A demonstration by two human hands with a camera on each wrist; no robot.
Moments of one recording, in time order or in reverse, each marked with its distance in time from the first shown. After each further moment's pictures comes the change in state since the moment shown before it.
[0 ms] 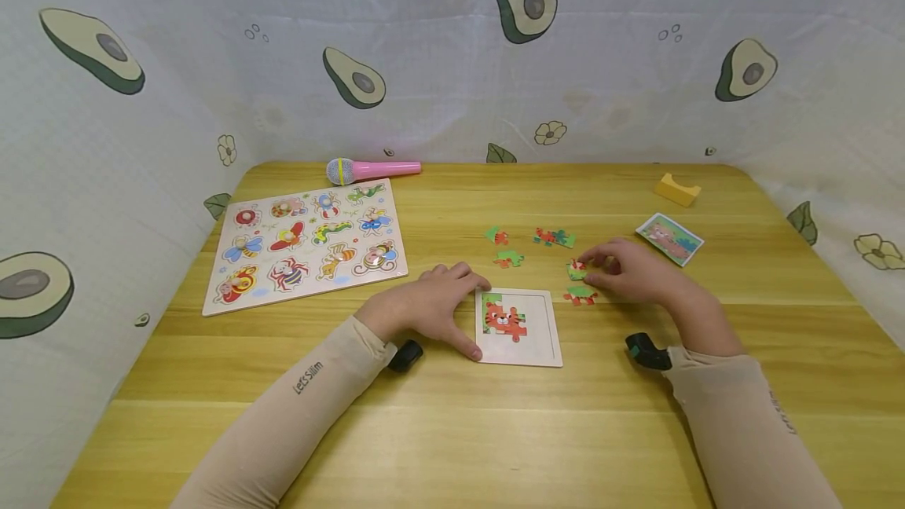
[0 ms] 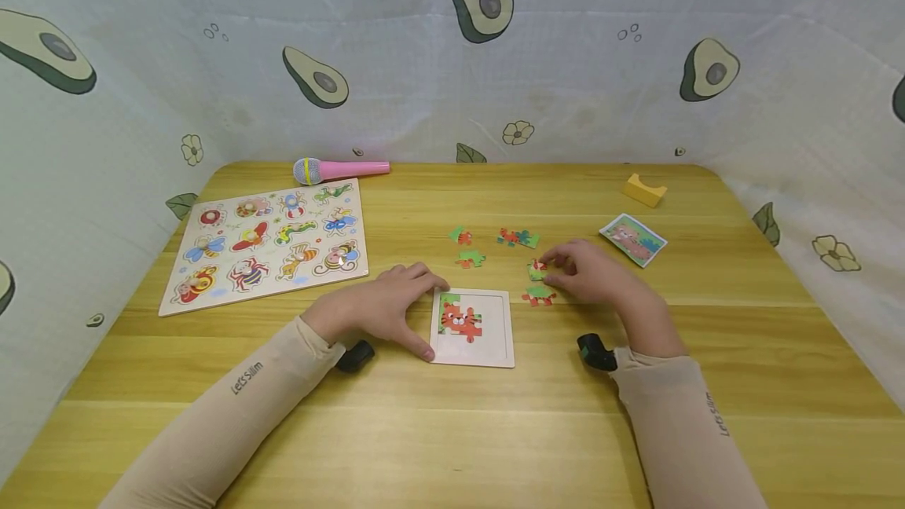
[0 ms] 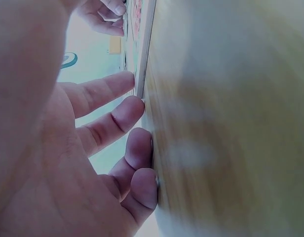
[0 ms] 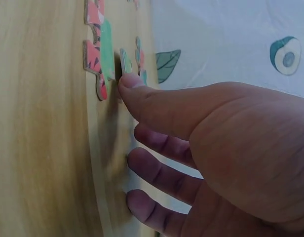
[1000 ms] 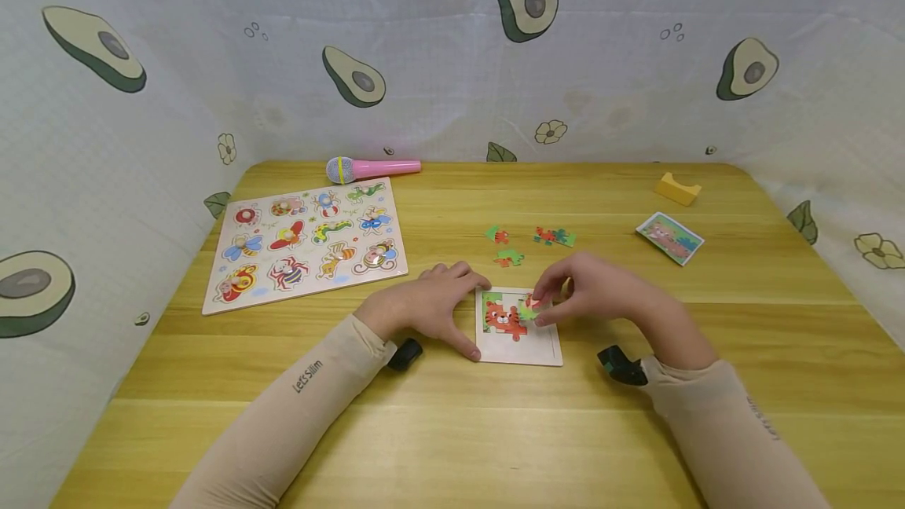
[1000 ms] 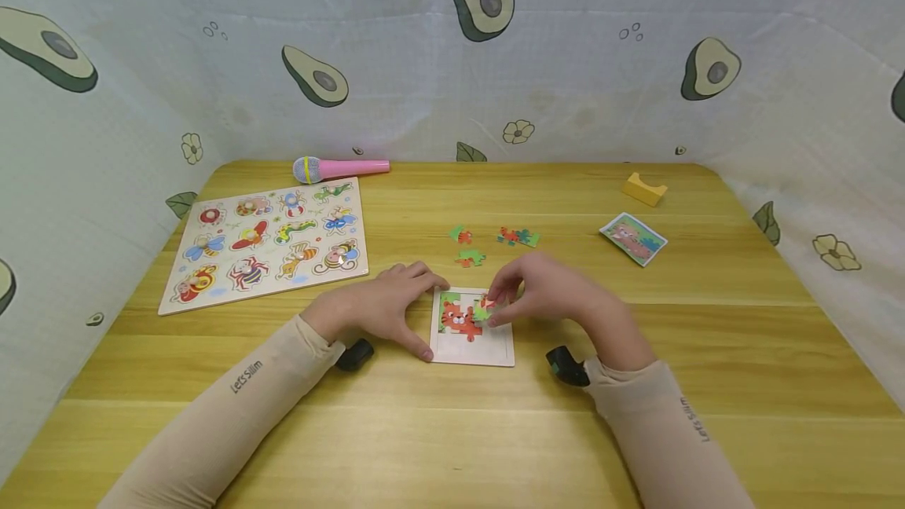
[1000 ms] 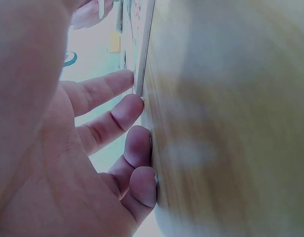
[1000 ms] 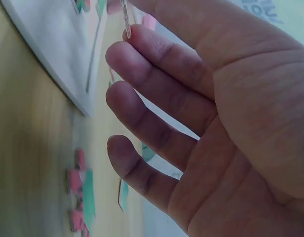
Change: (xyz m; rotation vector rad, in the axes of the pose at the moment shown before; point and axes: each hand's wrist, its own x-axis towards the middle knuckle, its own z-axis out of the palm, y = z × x) left_hand -0.001 0.000 -0.001 -0.002 -0.009 0.001; right_hand 0.011 -0.068 0.014 0.163 -0.216 -0.094
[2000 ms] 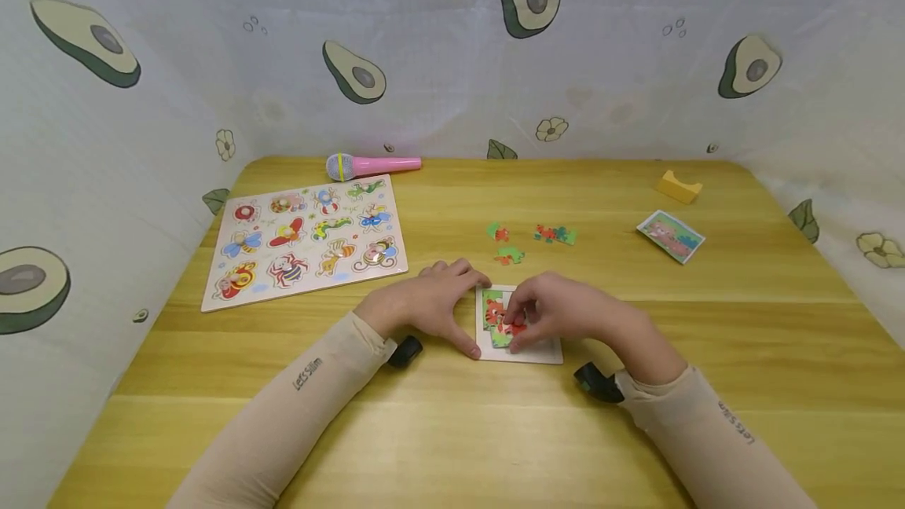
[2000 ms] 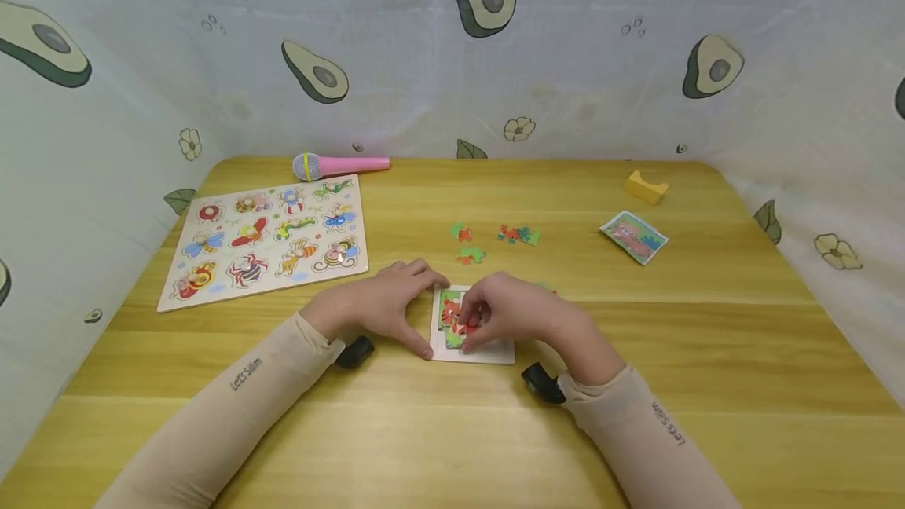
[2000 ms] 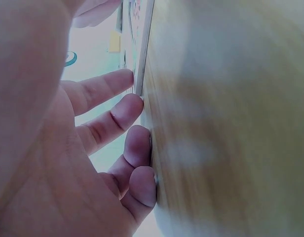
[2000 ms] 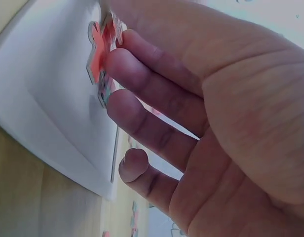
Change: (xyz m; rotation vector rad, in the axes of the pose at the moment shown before) left_hand 0.000 -0.001 -0.001 0.004 0.000 0.003; right_hand 0.012 -0.029 0.032 -0.016 -0.083 -0.157
